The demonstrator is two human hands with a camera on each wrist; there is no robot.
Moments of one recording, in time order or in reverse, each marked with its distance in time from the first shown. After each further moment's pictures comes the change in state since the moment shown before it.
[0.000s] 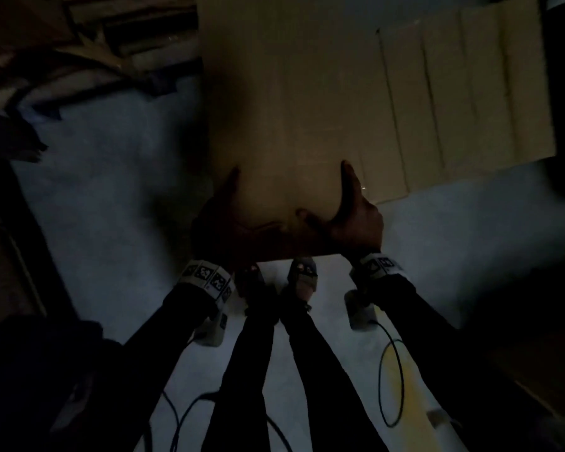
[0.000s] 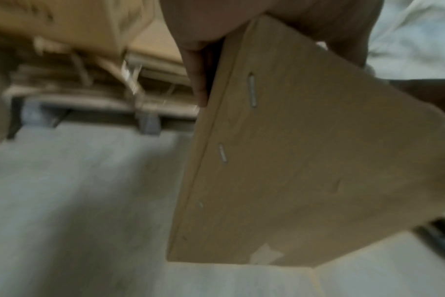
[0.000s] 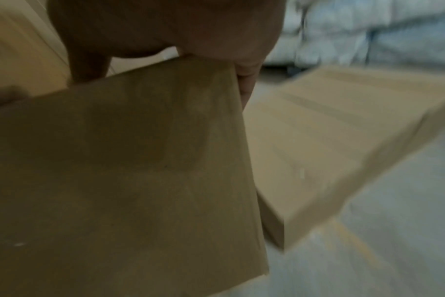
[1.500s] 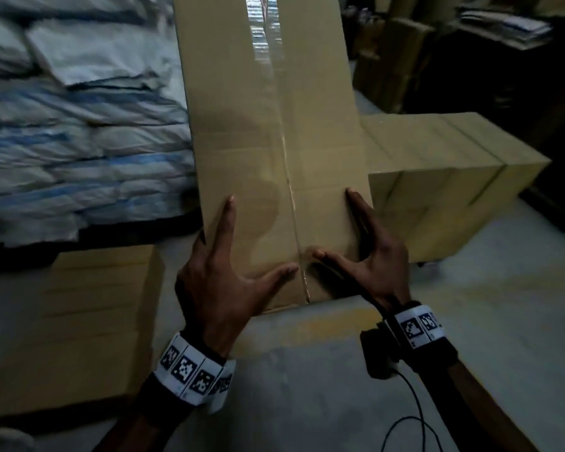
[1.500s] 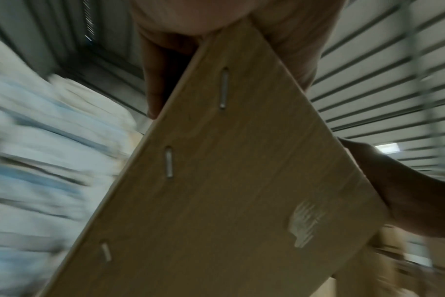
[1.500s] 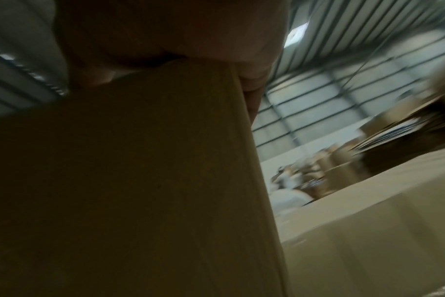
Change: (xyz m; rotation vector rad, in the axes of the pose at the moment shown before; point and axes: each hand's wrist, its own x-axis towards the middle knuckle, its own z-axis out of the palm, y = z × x) left_hand -0.706 0.255 -0.047 0.045 -0.112 1.698; right_hand -0.837 0.148 -0.204 0.318 1.539 0.356
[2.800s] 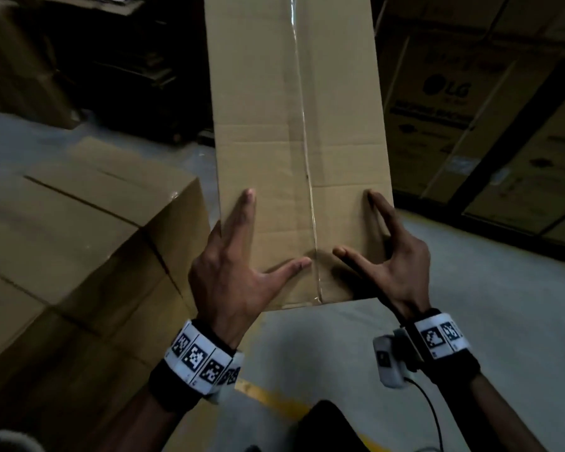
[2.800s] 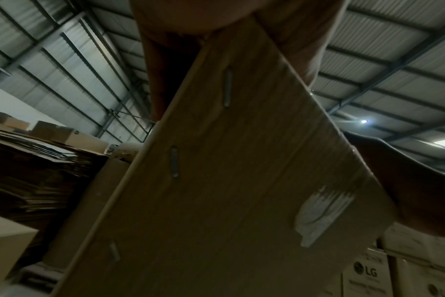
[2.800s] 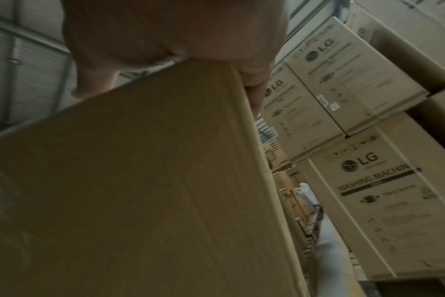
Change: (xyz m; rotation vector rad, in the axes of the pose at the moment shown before) left_hand 0.121 0.810 0.678 -0.518 -0.551 0.791; right_hand 0.083 0.603 -0.702 -0.565 0.701 0.636
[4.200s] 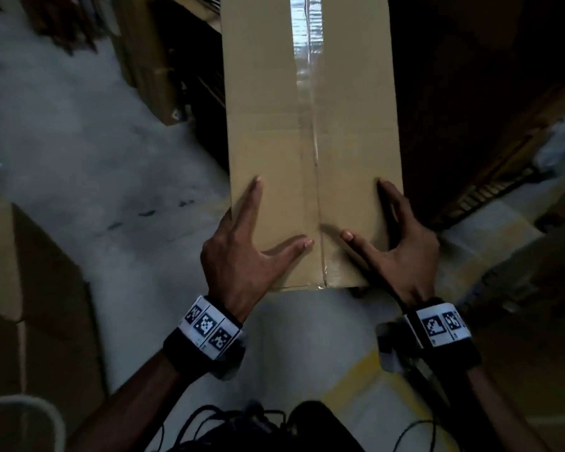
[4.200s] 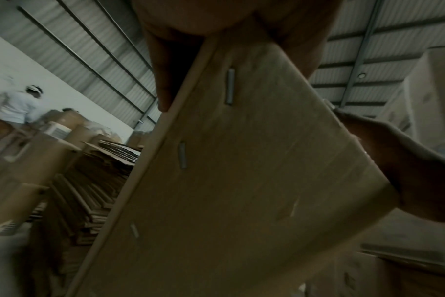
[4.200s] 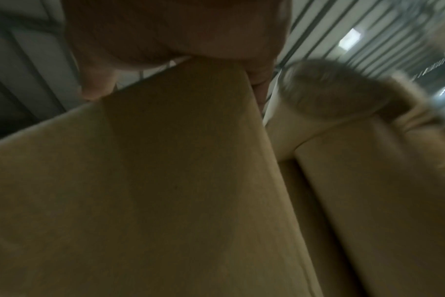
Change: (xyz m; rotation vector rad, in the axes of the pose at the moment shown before) left_hand 0.907 -0.321 0.421 0.144 0.409 -0.449; right_hand 1.027 0.224 0.500 0.241 -0.372 -0.308
